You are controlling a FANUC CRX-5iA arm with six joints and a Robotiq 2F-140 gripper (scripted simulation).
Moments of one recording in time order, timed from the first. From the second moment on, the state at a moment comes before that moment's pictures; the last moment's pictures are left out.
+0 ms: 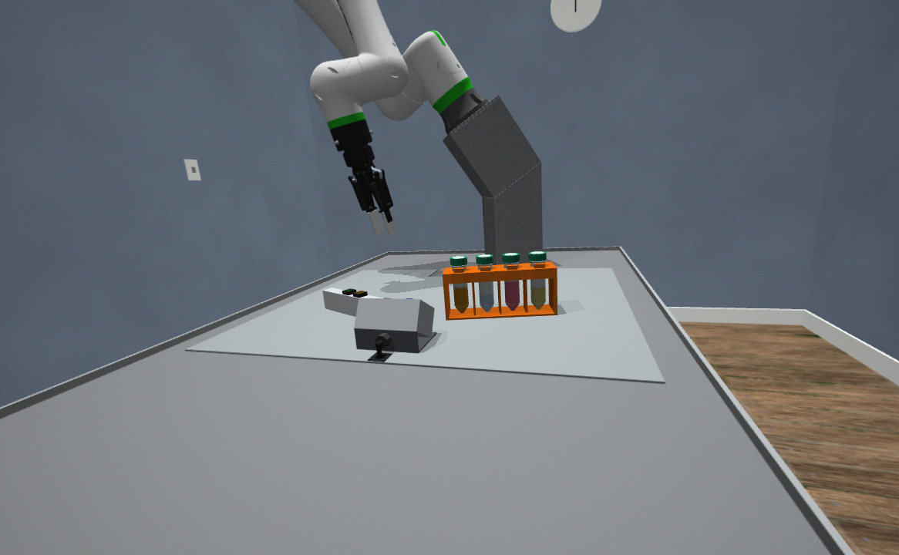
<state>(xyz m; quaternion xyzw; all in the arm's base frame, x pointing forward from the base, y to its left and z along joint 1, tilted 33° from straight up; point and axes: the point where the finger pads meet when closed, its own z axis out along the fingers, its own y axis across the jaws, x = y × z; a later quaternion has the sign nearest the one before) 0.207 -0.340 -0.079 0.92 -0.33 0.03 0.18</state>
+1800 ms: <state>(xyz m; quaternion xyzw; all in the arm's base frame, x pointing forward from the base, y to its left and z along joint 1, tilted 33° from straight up) 0.387 -0.258 -0.105 0.87 0.42 -0.09 0.24</state>
